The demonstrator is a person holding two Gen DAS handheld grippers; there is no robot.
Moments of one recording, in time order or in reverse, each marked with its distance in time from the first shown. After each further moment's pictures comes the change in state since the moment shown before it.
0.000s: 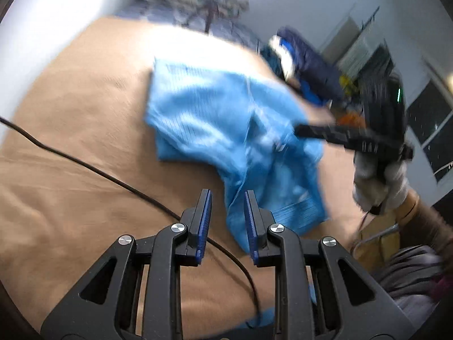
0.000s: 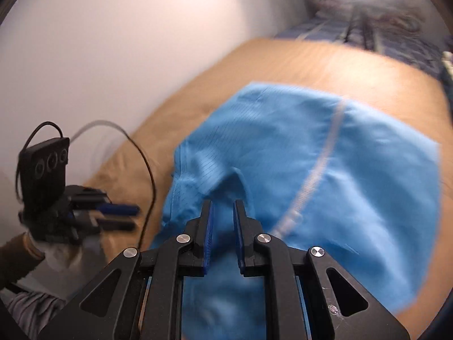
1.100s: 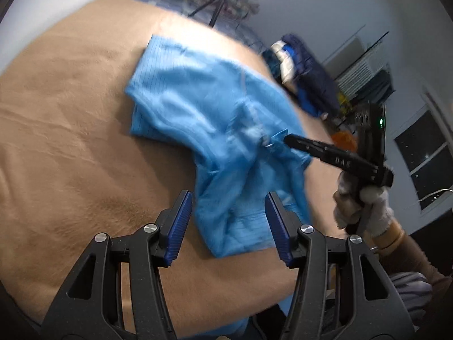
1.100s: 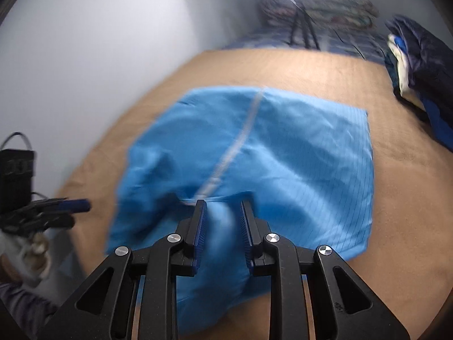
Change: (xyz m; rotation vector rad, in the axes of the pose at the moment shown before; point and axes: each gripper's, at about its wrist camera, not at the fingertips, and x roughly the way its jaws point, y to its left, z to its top) left arm 0.050 -0.009 -0.019 -0.135 0.035 -0.049; right arm 0.005 -0.041 -0.031 0.107 0.008 -0.243
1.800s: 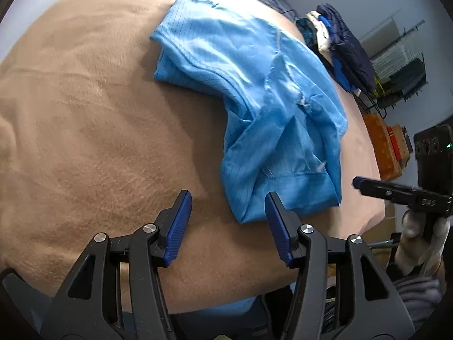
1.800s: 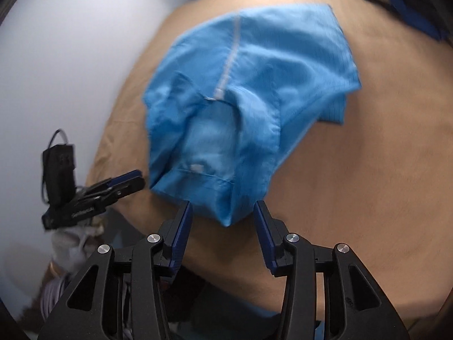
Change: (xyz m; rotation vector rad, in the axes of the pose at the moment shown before) left arm 0.014 0.000 -0.022 -0.094 0.166 0.140; right arm -0.062 0.015 -0.070 0.329 0.281 0.087
